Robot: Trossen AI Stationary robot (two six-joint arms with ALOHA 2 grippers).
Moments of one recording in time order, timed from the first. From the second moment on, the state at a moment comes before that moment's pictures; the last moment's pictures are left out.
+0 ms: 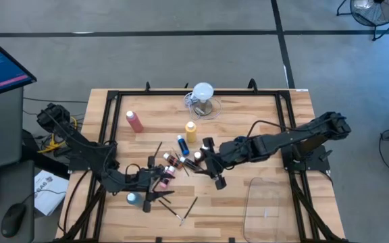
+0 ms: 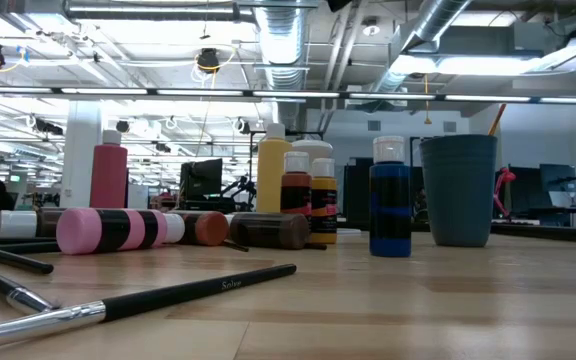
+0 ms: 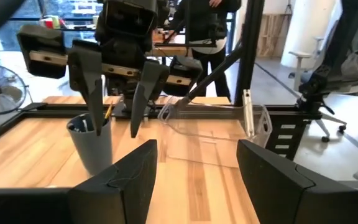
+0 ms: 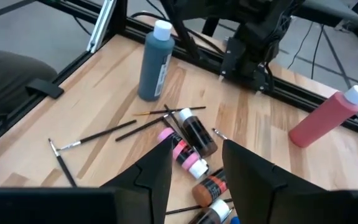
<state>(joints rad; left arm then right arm) -0.73 1.27 0.73 0.42 -0.72 -0.11 0.28 1.55 1.19 -0.11 0.10 -0.24</state>
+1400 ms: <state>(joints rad) -0.58 1.12 0.73 0.10 -0.66 -0.19 0.31 1.44 1.14 -0.43 0.20 0.38</state>
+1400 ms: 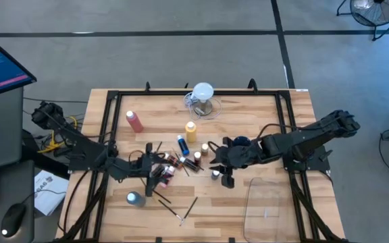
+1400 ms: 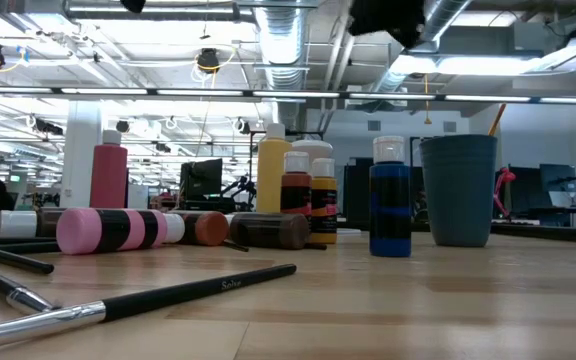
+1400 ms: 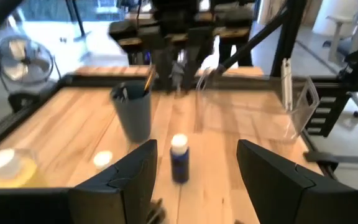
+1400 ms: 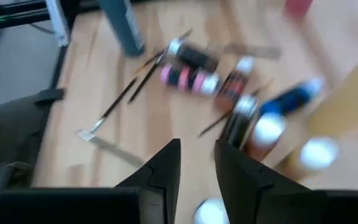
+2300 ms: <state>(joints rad) -0.45 0.91 0.70 -0.16 -0.41 -0.32 0.30 1.66 1.55 -1.06 -0.09 1.01</state>
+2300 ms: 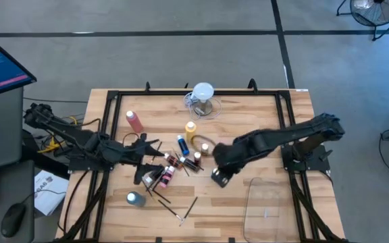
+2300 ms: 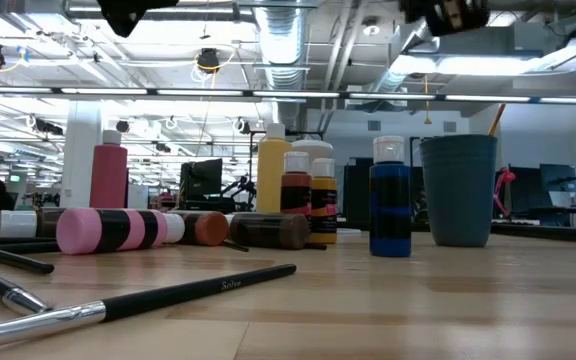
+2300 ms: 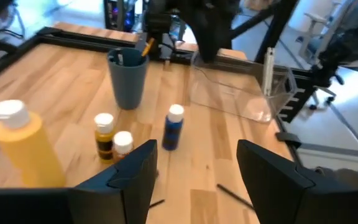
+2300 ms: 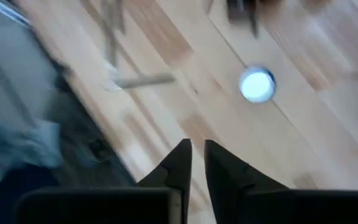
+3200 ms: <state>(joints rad) -0.45 0.90 0.70 -0.18 -0.43 -0.34 0.33 2.01 1.93 -1.43 0.16 0.32</state>
